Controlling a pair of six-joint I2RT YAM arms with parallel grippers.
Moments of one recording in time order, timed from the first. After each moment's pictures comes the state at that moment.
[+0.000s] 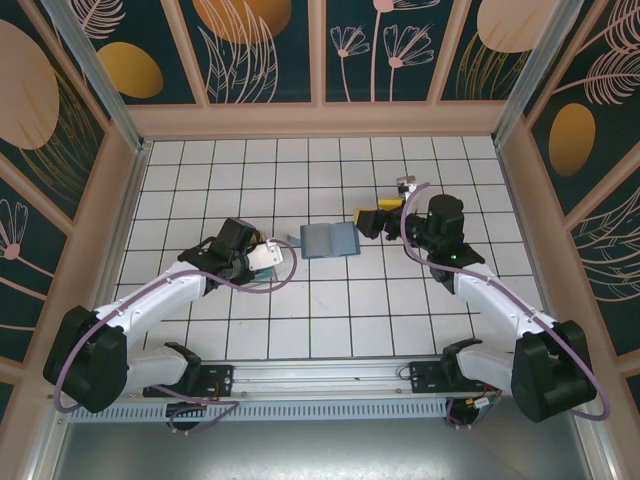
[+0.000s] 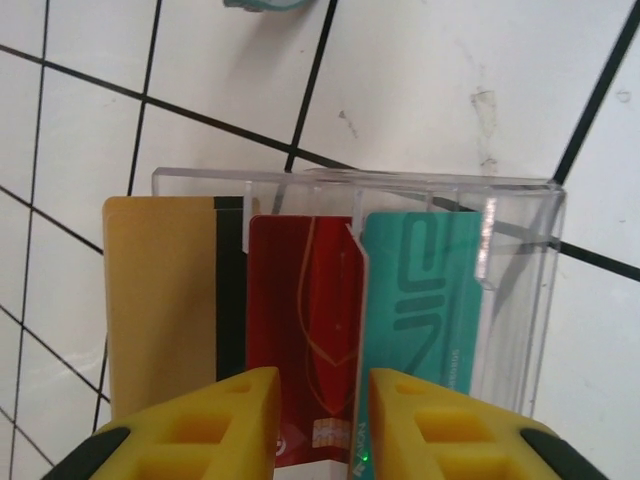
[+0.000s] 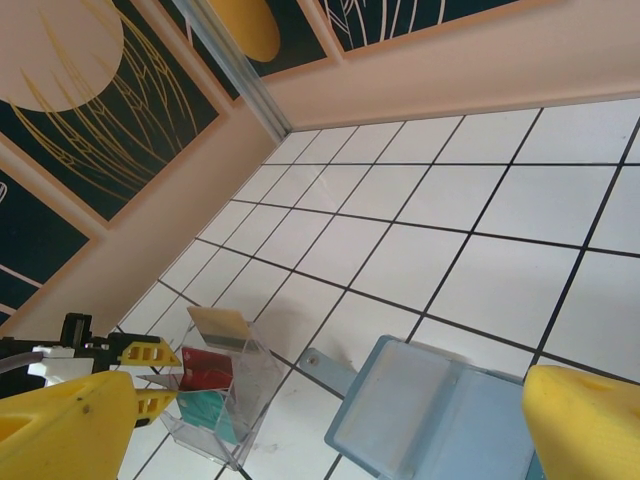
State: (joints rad) left arm -0.54 1.24 0.70 -0.45 -0.14 0.79; right arm 0.34 1.14 0.62 0.29 -0.54 0.39
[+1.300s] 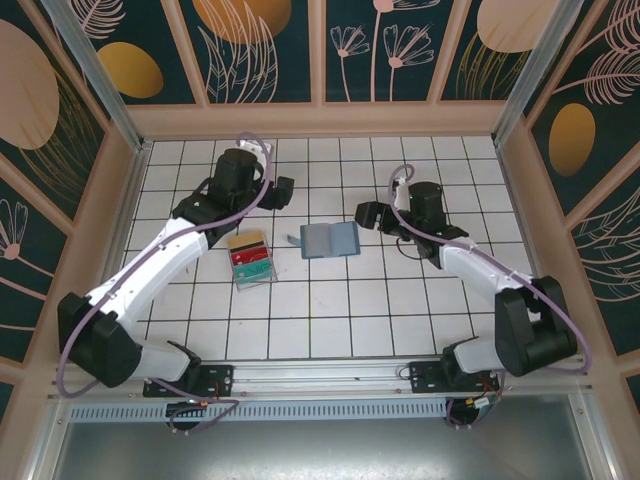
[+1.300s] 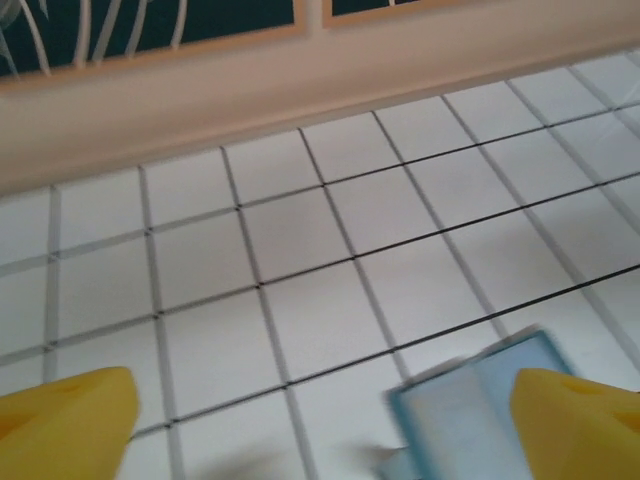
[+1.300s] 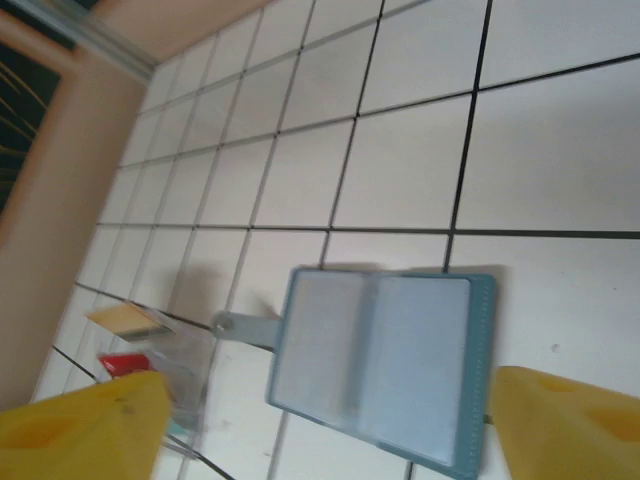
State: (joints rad) left arm -0.53 1.40 1.25 -0.41 -0.16 -0.20; right arm 0.35 1.40 0.77 0.04 -0.43 0.53
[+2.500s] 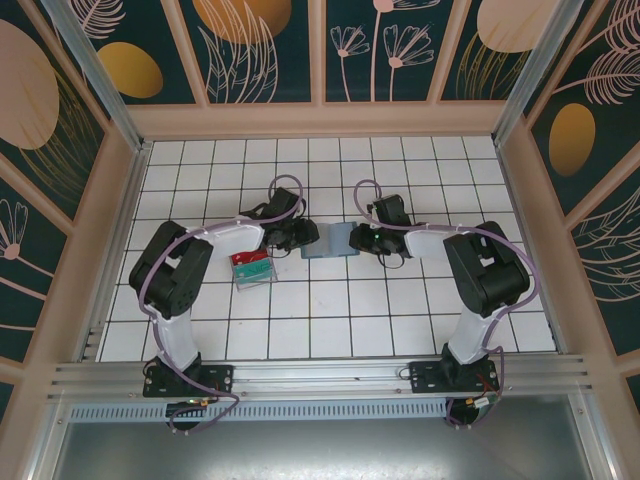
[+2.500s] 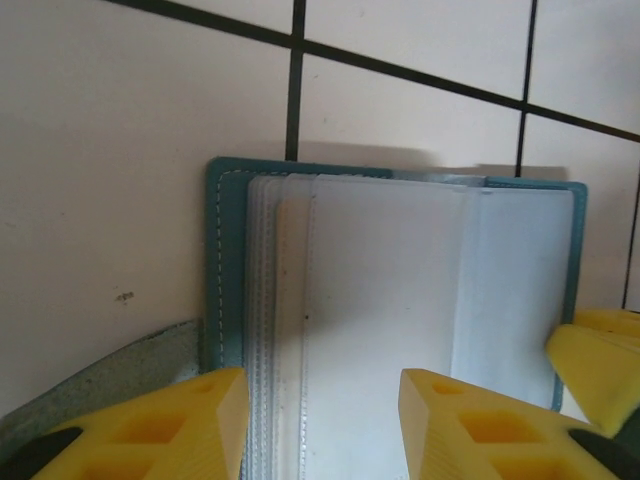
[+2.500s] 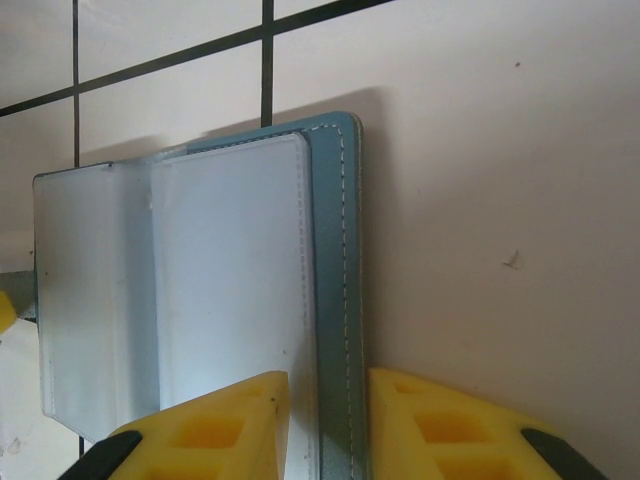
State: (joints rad) left arm -0.58 1.88 1.11 -0.20 0.17 -0.82; right arm 0.44 1.78 0.86 0.00 -0.30 0.57
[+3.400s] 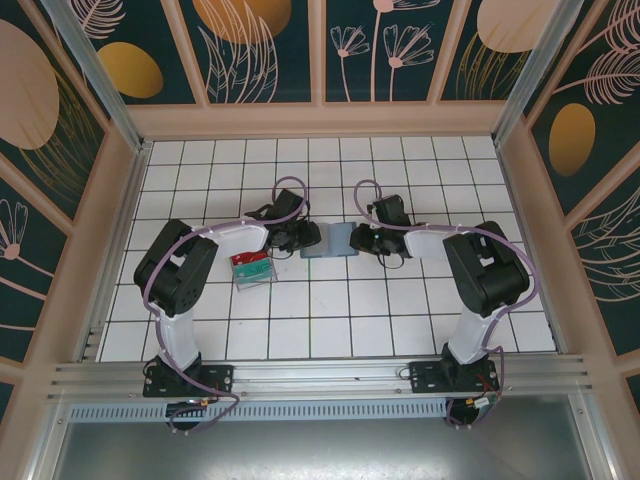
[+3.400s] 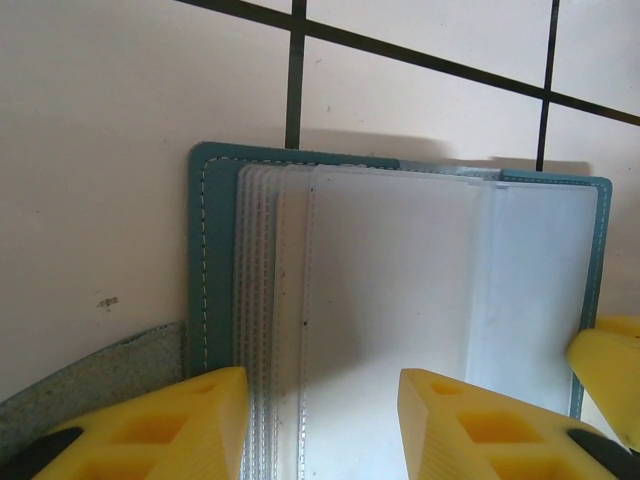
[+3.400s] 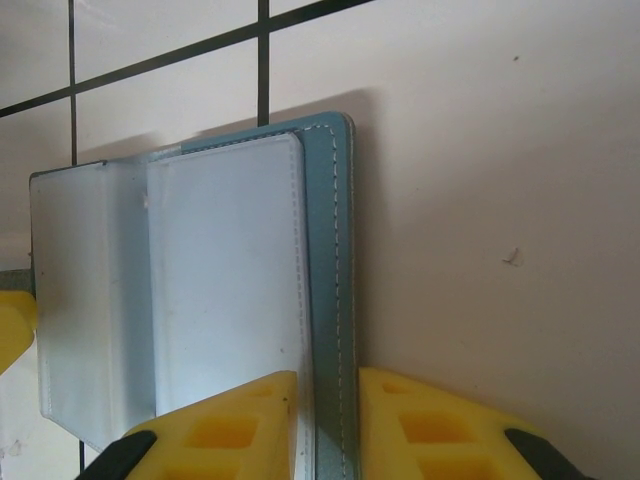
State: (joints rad) left arm -0.60 1.90 1.13 -0.20 0.15 -0.82; right arm 0.44 1.78 0.86 0.00 -0.30 0.58
